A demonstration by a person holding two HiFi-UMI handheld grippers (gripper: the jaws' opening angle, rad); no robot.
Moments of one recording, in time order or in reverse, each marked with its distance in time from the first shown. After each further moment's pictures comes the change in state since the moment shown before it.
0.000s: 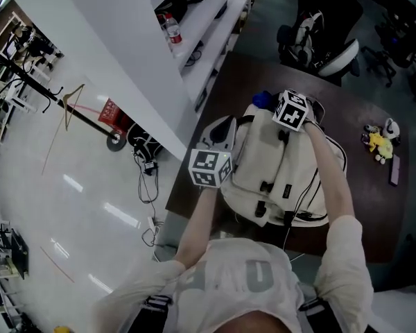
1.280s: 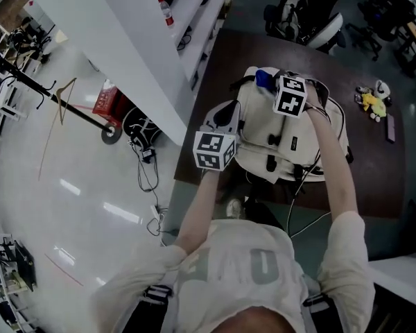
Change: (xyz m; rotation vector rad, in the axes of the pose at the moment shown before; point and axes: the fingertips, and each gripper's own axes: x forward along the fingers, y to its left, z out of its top) left arm -0.078 -0.037 -0.016 0.025 0.028 -0.115; right arm -0.078 0.094 0.031 -0.108 0.146 -0.033
